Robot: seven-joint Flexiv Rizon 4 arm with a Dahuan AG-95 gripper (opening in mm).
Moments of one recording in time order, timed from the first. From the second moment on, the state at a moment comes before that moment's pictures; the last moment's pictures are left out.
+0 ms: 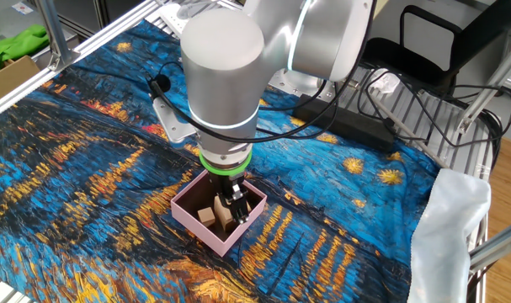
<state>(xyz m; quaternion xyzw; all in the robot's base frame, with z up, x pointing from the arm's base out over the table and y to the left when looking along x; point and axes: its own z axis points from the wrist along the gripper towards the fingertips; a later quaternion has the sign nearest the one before) 0.552 0.046 0.049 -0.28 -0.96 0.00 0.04</state>
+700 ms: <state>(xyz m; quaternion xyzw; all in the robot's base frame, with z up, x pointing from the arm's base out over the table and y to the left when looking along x) 0.550 0.042 0.038 -0.29 -0.96 0.00 0.03</state>
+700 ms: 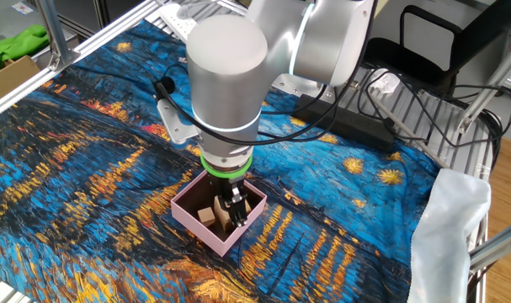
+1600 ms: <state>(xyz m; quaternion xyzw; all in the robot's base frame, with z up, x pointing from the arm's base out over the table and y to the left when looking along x) 0.548 0.043 0.036 -0.26 -0.97 0.00 0.01</state>
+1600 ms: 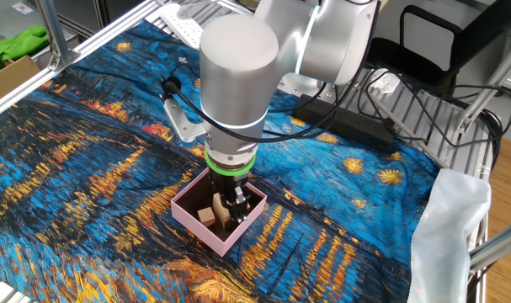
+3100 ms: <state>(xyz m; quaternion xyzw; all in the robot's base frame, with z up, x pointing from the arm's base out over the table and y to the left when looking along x) 0.544 0.043 0.085 -0.18 -0.98 0.00 0.01</state>
